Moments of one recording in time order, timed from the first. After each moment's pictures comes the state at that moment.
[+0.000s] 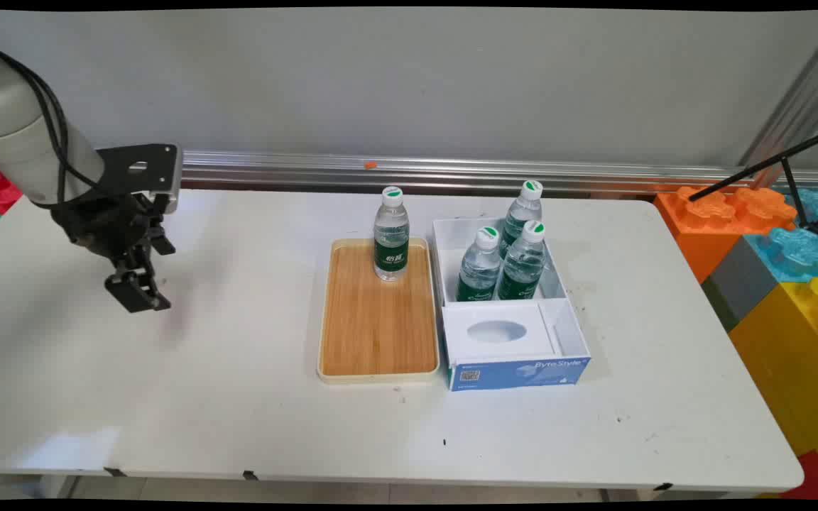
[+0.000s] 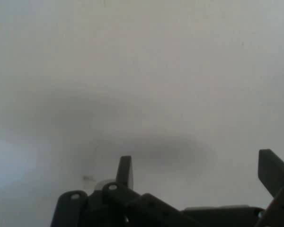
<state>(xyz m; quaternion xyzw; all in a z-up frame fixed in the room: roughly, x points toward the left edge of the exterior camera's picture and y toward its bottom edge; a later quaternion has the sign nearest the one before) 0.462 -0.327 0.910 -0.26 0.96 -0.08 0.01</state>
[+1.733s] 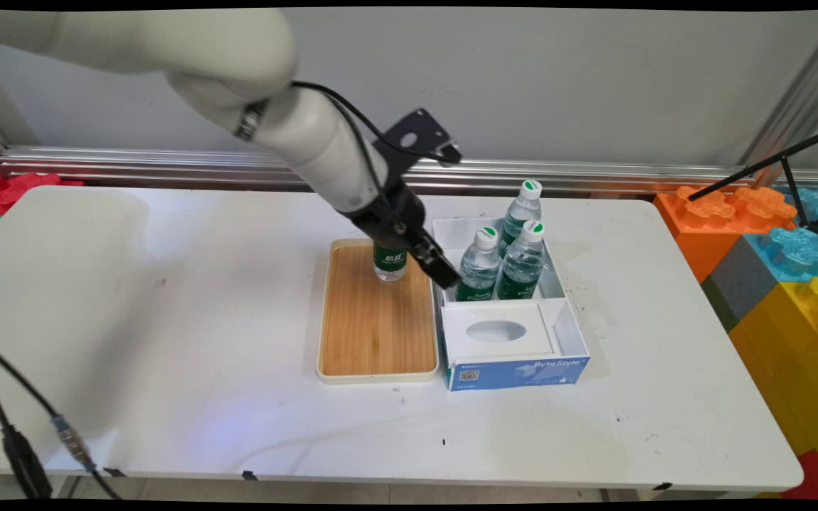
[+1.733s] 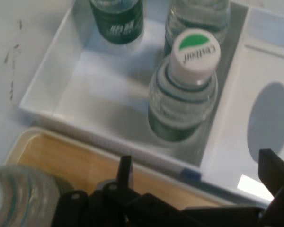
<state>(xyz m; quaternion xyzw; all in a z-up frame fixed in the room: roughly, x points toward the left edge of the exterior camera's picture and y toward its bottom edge) 0.220 -0.435 0.879 -0.37 0.89 -0.11 -0.25</state>
